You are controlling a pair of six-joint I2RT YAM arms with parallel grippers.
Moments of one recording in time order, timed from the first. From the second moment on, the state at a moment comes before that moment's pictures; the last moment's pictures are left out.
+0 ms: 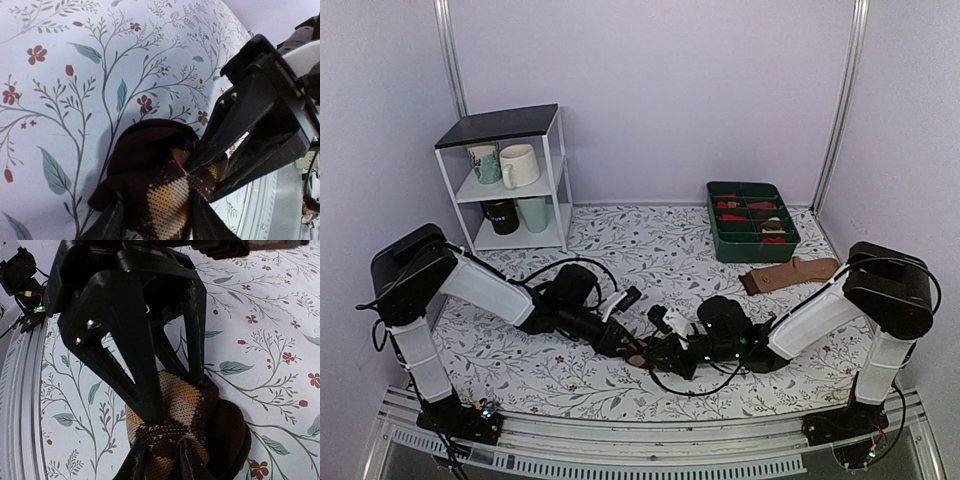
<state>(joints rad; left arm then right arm) -0.82 1.83 0.76 0.29 0.63 -0.27 1.07 1.83 0.64 0.61 -0.23 0.13</state>
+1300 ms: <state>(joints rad) -0.88 1.69 0.48 0.64 0.57 0.19 0.95 1.91 0.85 0.30 -0.55 0.27</state>
